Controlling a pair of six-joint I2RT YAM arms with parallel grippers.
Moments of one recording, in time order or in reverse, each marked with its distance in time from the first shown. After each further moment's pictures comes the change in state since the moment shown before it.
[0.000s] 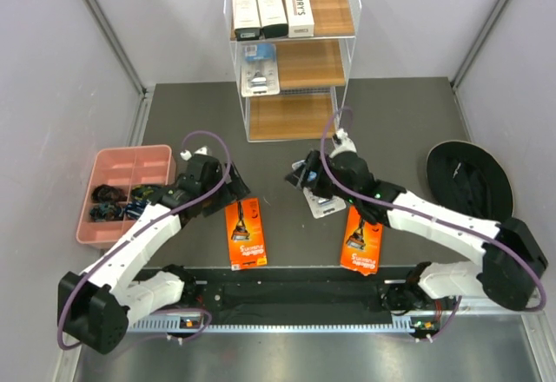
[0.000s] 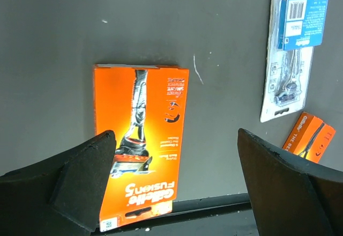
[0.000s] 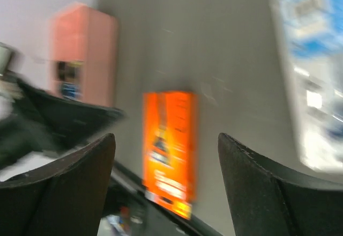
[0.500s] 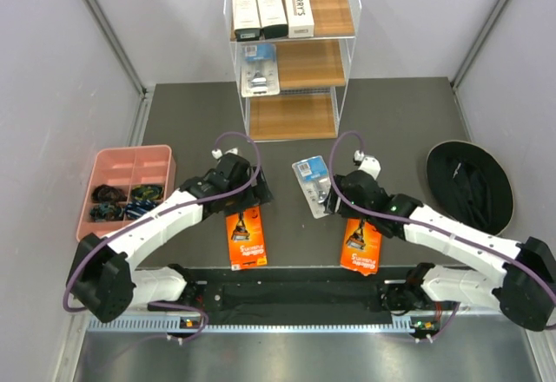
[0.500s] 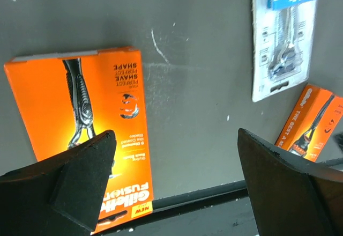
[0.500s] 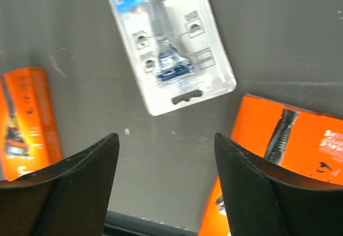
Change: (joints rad) left arm -0.183 0.200 0.053 0.077 -0.005 -0.049; right arm -0.014 -0.194 -0.153 -0.418 0.259 -0.150
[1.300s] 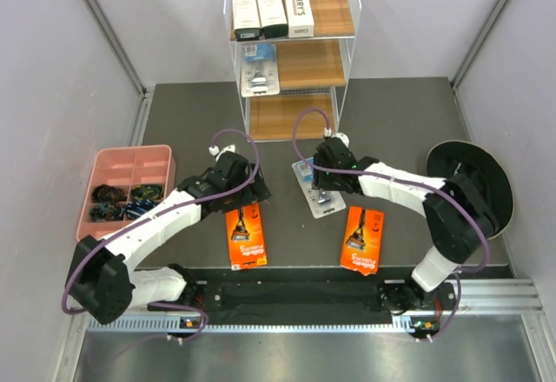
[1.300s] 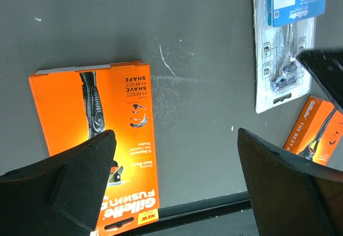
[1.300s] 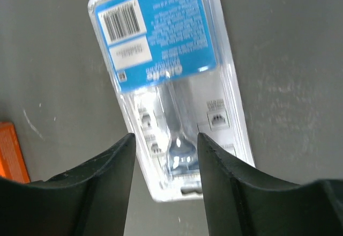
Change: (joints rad) left arm -0.002 -0.010 0.016 0.002 -0.057 0.024; right arm -0.149 0.511 0.285 0.115 -0.146 -0.209
